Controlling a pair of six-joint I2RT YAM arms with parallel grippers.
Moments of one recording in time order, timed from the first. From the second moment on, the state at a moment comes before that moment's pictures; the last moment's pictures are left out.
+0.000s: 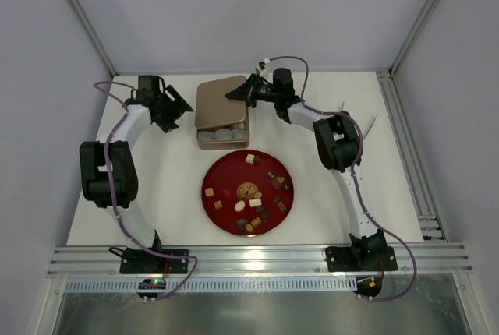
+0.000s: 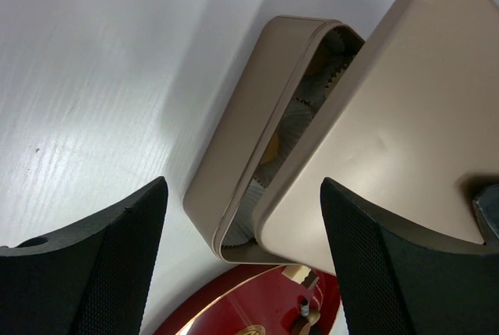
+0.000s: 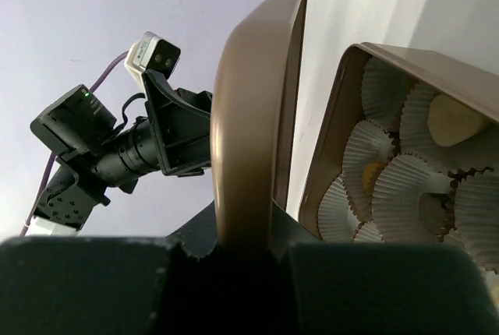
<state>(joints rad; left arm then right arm) -0.01 1.81 1.37 -0.44 0.19 -0.76 0.42 2.47 1.86 0.54 -0.84 1.29</state>
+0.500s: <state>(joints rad) -0.01 1.82 1.34 -0.37 0.27 -0.76 0.44 2.52 1.87 0.52 -0.84 1.30</state>
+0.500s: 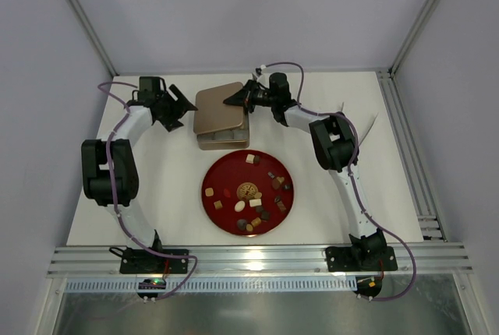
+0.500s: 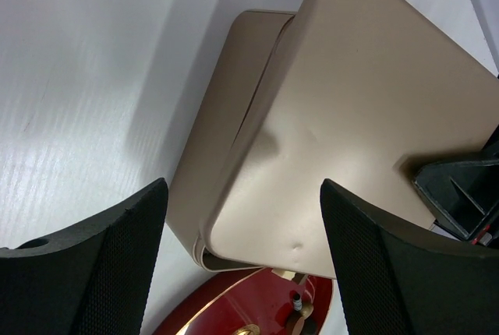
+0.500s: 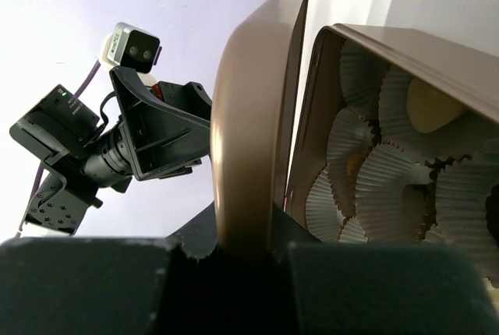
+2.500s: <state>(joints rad) -0.08 1.90 1.33 -0.37 0.27 -0.72 0.33 2.37 1.55 0.53 -0.86 1.25</state>
